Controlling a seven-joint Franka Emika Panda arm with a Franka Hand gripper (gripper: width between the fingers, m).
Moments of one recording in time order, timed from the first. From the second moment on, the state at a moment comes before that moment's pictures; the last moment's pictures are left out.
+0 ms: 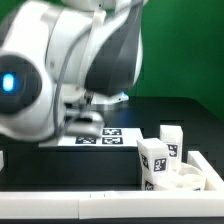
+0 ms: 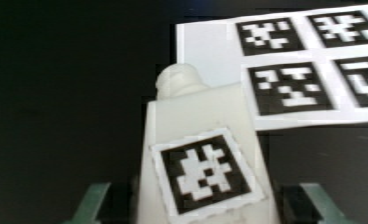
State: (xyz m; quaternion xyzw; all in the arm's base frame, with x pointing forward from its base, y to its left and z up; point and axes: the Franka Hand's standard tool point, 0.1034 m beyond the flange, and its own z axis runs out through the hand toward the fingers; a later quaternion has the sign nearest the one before) arm 0.460 -0.117 0.076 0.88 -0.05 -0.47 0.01
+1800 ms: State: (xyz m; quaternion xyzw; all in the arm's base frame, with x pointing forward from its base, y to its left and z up) arm 0.597 0.070 0.180 0.97 -0.17 0.16 -0.06
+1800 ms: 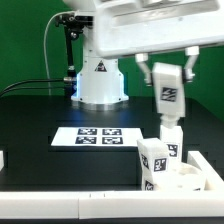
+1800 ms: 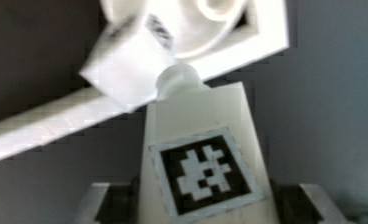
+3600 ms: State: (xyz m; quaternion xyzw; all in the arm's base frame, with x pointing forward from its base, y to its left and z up) arm 0.605 0.069 0.134 0.94 -0.20 0.27 -0.09
